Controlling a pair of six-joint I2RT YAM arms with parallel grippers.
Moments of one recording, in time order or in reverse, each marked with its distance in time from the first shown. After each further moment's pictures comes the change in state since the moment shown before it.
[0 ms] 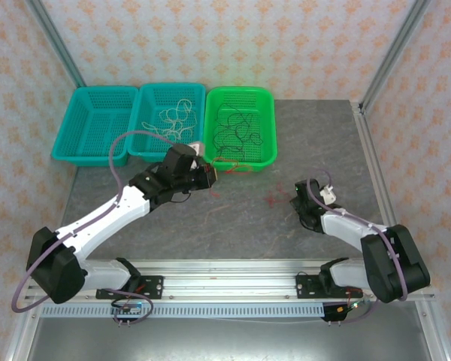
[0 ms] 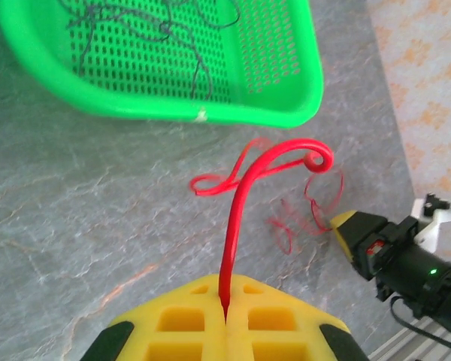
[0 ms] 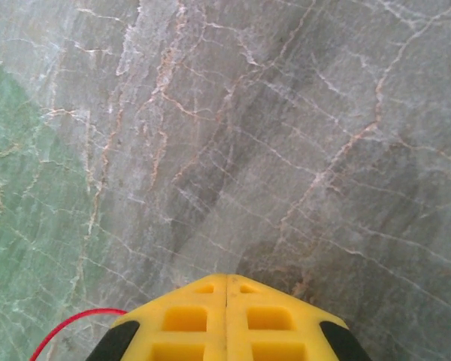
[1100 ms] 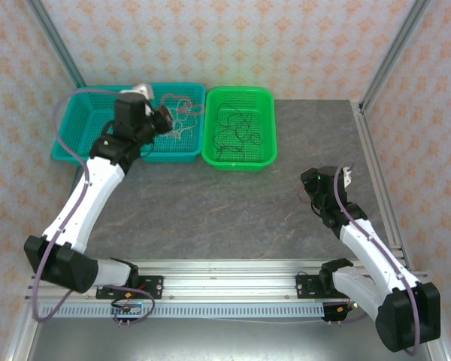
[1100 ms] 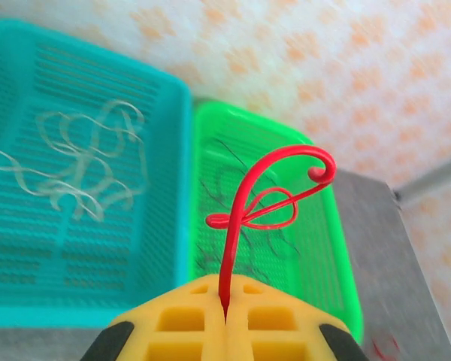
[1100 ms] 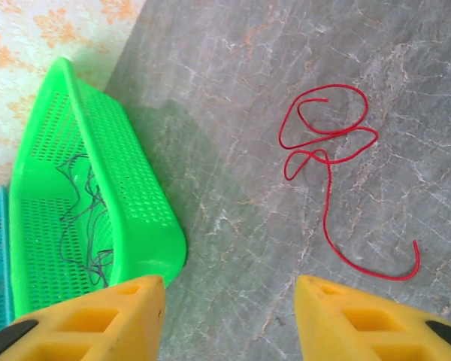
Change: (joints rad) left arm 0.437 0.108 0.446 -0.088 -0.098 0.169; right arm -0.091 -0.370 0.128 -0.116 -0.105 -0.090
